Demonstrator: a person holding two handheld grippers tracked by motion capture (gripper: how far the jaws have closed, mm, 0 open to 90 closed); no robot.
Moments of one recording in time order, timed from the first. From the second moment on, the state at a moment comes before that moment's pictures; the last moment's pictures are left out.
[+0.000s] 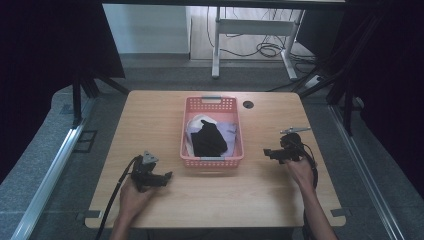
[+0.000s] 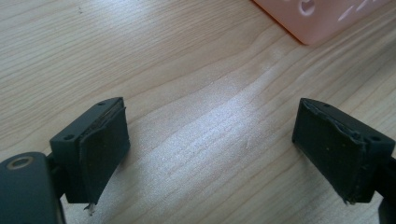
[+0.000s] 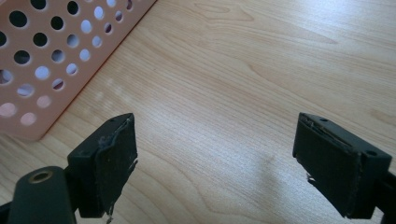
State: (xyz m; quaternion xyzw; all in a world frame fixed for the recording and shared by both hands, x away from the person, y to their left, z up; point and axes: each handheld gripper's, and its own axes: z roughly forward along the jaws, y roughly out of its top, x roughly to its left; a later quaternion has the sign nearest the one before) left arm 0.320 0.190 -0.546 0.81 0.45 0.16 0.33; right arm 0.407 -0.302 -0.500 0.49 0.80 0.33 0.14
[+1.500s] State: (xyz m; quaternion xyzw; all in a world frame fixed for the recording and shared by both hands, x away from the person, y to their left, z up) left arm 0.320 0.190 -0.545 0.81 0.45 0.16 0.33; right arm 0.401 -0.247 -0.429 0.41 0.82 0.38 0.13
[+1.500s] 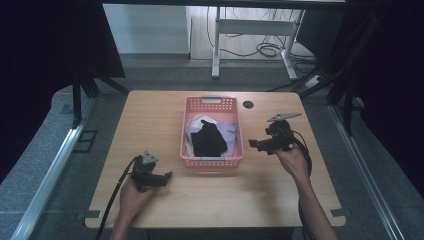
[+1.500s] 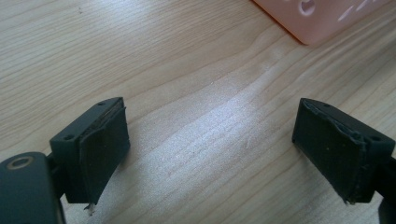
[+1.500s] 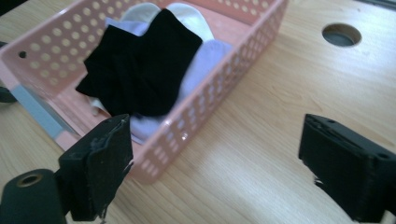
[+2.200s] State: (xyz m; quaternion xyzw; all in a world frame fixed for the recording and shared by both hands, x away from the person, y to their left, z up) left arm 0.320 0.190 -0.545 0.81 0.45 0.16 0.33; right arm 0.427 -0.176 -0.418 0.36 0.85 0.38 0.09
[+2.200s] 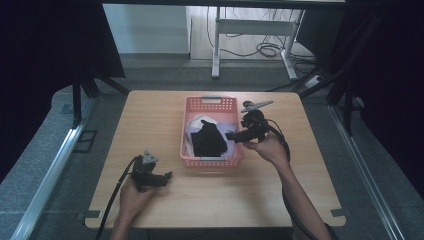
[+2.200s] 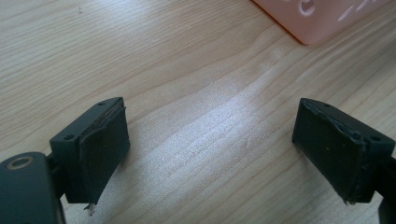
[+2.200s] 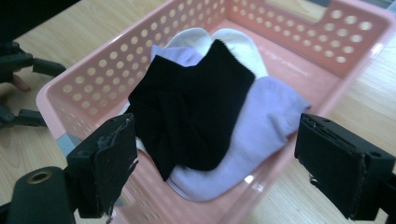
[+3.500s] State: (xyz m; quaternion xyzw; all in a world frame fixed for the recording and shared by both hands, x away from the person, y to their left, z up) left arm 0.321 0.191 -0.545 0.82 0.45 0.16 0.33; right arm 0.494 -0.068 -0.488 0.40 0.86 0.28 0.10
